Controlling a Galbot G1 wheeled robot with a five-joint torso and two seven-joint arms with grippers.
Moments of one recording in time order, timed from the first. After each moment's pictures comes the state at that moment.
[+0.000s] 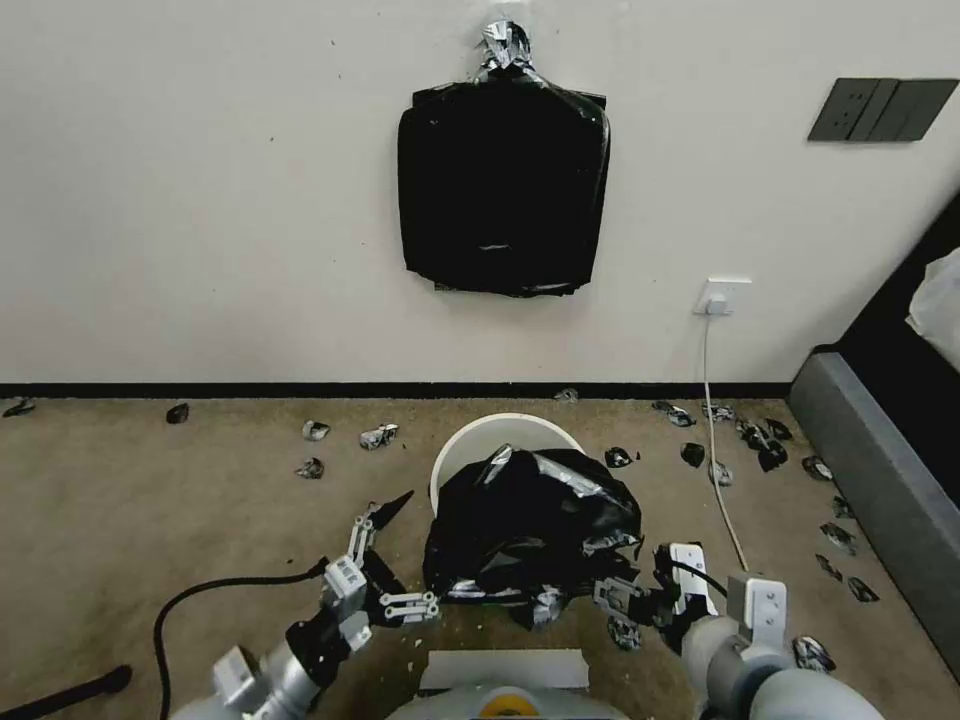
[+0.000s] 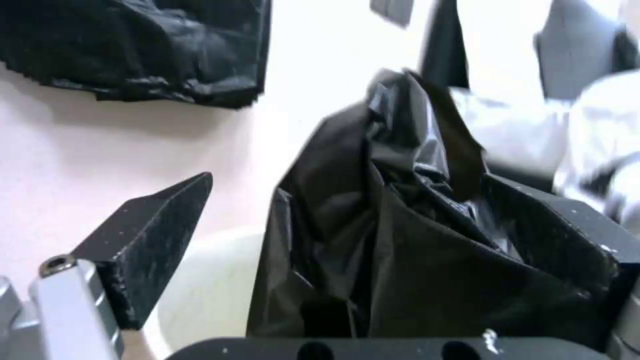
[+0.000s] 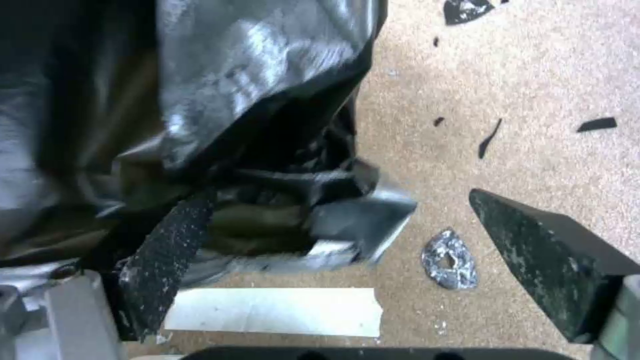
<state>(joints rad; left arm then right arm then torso) 1.71 -0.83 -0.21 -1.98 -0.66 -0.62 0.37 -1.77 0.91 0.28 2.38 1.02 -0.49 0.65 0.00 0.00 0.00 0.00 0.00</state>
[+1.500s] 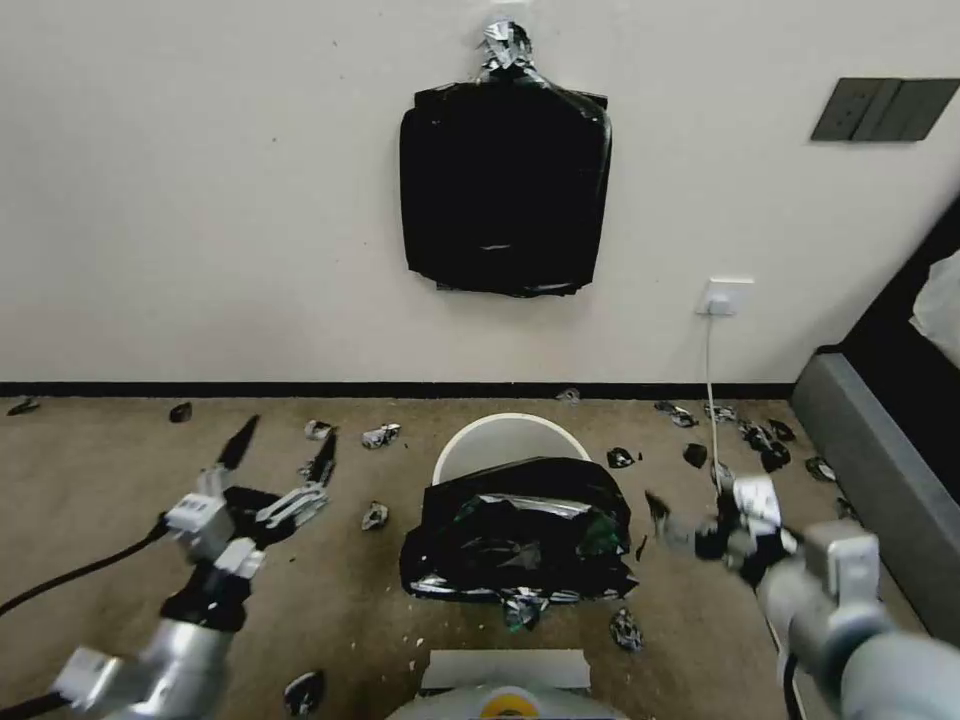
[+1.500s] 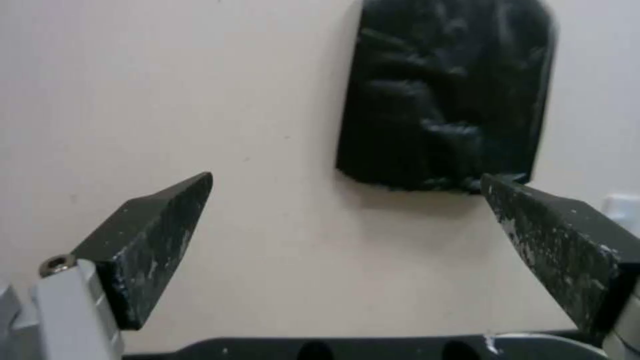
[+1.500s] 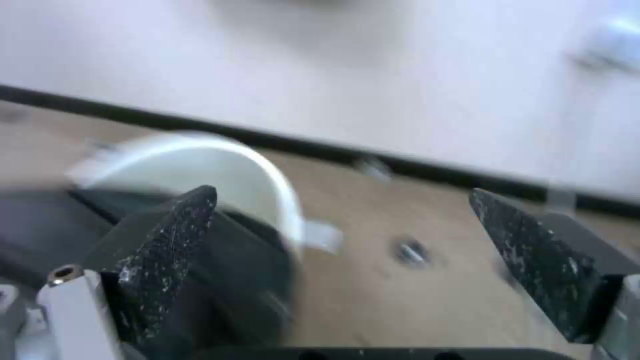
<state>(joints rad) 2.00 -1.09 -0.69 -2.26 -0.51 -0.44 0.00 -1.72 0.61 0.61 2.47 0.97 -0.42 0.34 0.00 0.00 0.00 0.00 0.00</state>
